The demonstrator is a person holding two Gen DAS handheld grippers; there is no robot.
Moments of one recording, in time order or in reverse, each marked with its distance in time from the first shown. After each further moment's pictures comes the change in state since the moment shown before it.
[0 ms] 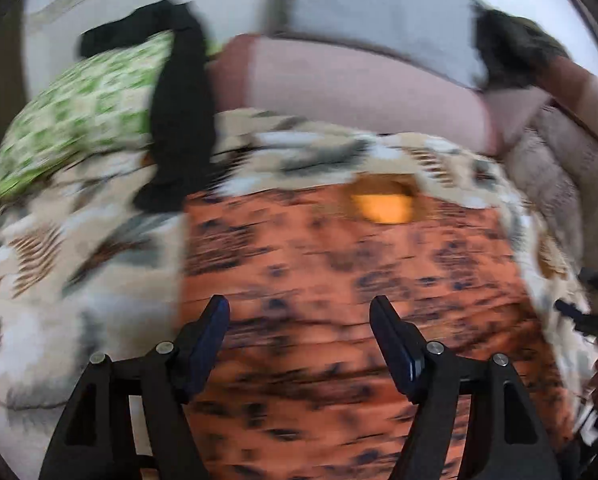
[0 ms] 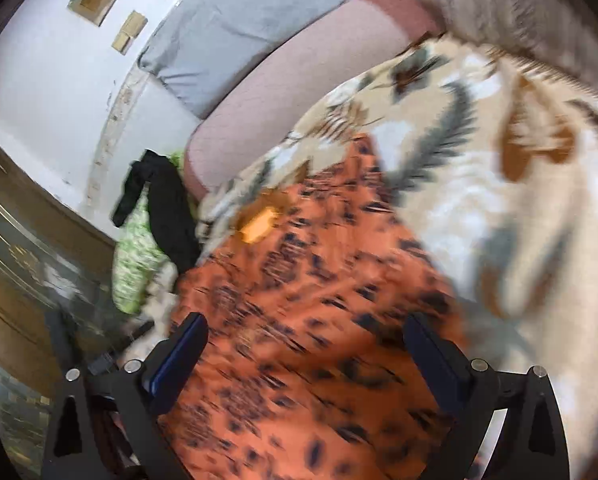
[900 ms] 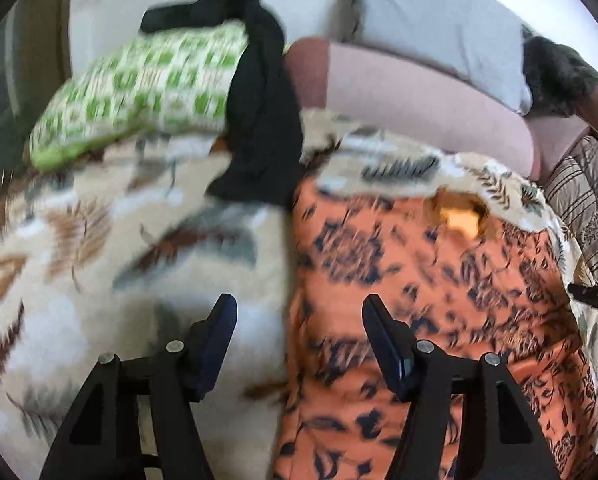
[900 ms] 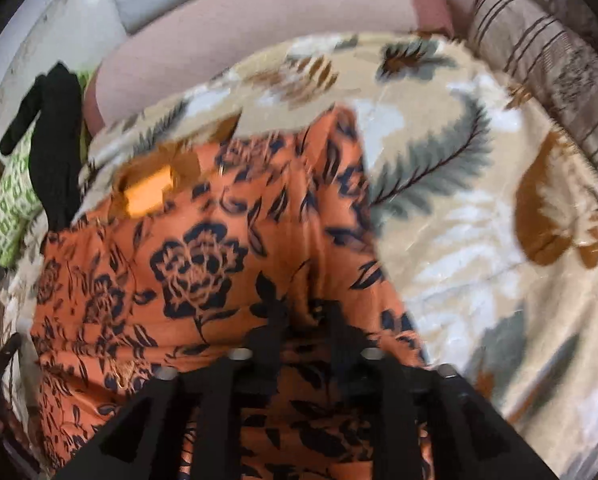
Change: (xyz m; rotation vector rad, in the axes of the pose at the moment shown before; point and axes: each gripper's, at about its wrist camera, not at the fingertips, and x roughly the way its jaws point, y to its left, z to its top) left arm -0.007 0.064 -0.016 -0.053 -0.064 0.061; right arm 0.081 0.034 0.029 -0.225 0.022 -0.523
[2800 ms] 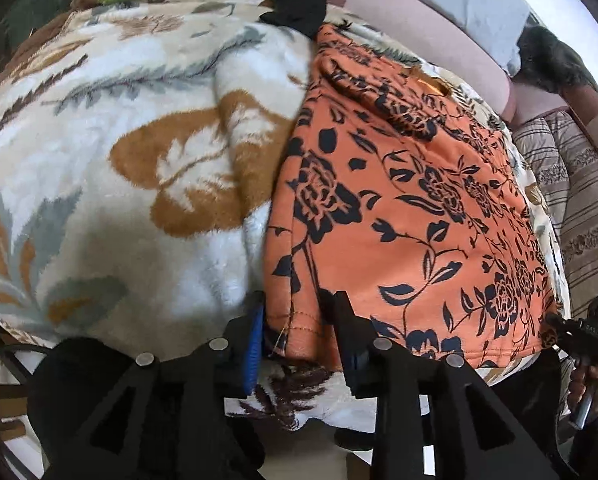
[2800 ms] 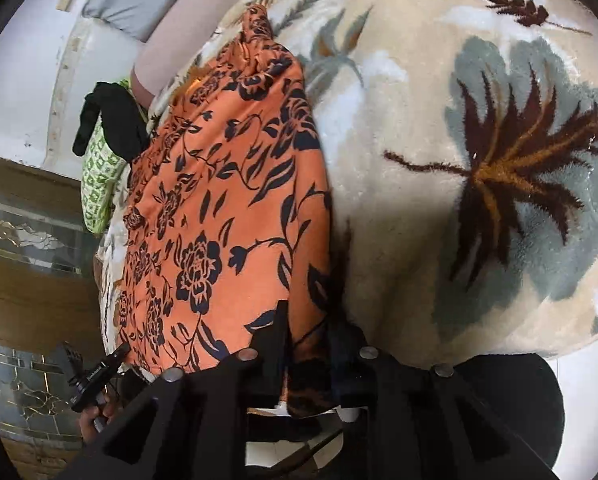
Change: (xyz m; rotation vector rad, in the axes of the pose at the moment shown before) left arm -0.117 0.036 -0.205 -0.191 0.317 -0.159; right arm -0.098 -0.122 -0.224 0.222 0.263 0.384
